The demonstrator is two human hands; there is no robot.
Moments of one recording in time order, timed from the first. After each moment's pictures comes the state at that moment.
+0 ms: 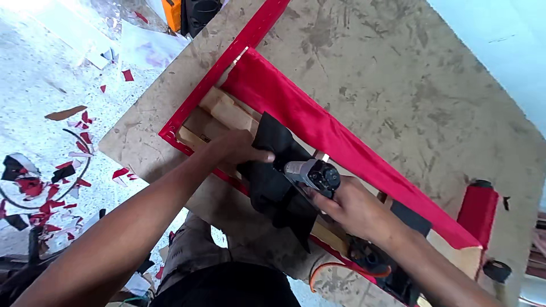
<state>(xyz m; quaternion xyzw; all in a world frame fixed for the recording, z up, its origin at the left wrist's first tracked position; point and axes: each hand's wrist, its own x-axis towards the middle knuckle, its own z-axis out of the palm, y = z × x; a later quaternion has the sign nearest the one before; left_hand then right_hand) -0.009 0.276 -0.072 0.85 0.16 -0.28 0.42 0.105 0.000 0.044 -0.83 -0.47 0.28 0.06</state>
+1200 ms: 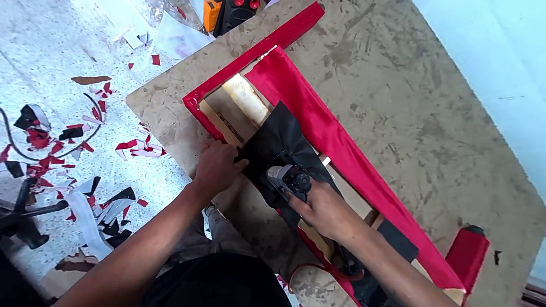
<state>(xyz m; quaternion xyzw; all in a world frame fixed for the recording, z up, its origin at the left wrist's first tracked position) -0.137 0.175 -0.059 0.85 0.39 -0.07 0.34 0.058 -0.006 0.036 -0.79 -0.52 0.32 0.01</state>
